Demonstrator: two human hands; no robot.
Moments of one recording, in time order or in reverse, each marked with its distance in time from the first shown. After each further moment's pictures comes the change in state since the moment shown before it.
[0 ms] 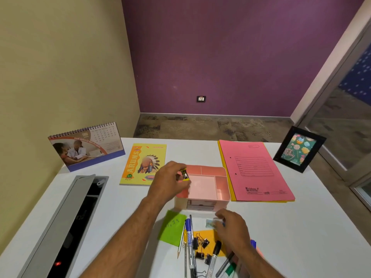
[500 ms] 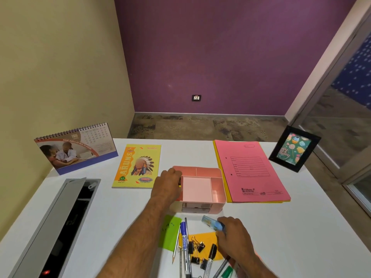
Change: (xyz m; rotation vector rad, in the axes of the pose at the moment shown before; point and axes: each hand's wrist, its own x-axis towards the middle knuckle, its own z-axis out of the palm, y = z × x) left_hand 0.021 -0.015 0.042 0.525 -0.212 -0.085; right_hand -0.001 0.031 0.009 -0.190 -0.050 -0.048
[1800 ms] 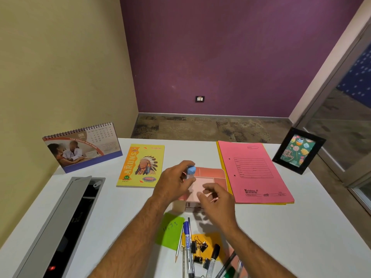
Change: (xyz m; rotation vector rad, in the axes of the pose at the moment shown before) left_hand -0.012 0.001 -0.019 -0.540 0.264 0.188; right_hand 0.031 -0.091 -0.054 0.744 0.289 -0.084
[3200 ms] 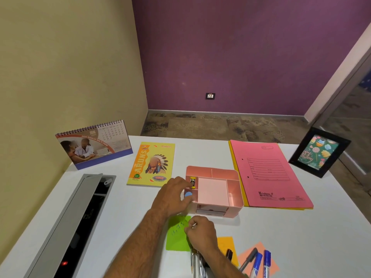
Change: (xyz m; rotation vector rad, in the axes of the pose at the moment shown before) left_hand -0.032 -0.054 0.004 0.188 -0.190 -0.105; right_hand -0.041 0.052 0.095 -0.325 -0.339 0.345
